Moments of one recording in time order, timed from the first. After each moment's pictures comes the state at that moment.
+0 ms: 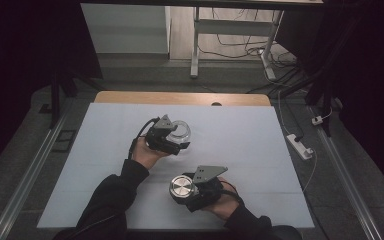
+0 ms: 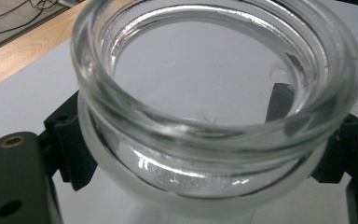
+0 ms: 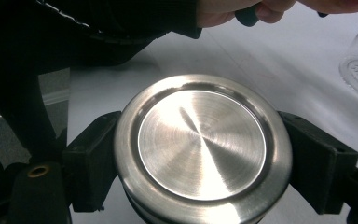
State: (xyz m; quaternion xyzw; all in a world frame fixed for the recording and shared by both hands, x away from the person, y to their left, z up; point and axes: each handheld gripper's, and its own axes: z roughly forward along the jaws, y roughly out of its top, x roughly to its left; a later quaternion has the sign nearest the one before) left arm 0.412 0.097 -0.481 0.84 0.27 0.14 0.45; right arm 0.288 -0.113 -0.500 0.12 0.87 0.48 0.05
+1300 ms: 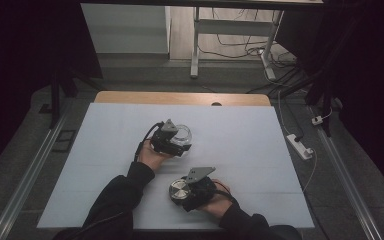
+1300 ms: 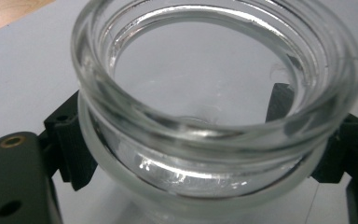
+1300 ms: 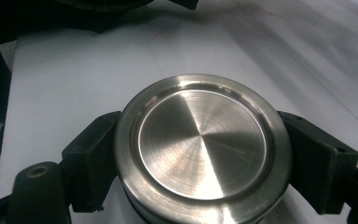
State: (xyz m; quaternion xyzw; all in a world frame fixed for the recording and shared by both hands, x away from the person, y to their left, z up) left arm 0.430 0.087 -0.518 0.84 0.31 0.13 0.42; right arm 0.303 -0.099 -0.539 0.15 0.90 0.41 0.04
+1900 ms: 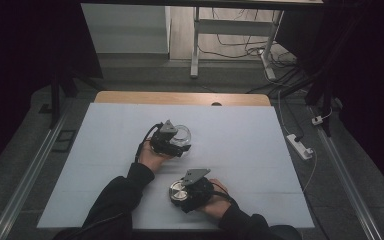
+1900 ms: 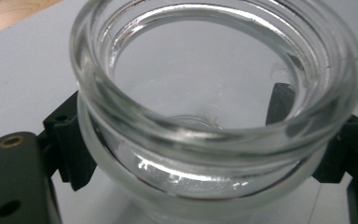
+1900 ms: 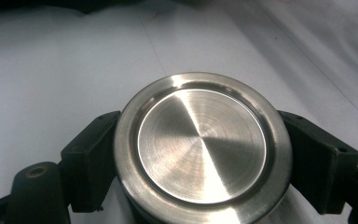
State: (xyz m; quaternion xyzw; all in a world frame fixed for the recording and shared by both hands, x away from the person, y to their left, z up) left arm 0.427 0.089 -0.522 0.84 0.31 0.14 0.43; right arm 0.301 -0.093 -0.541 0.13 0.91 0.38 0.07
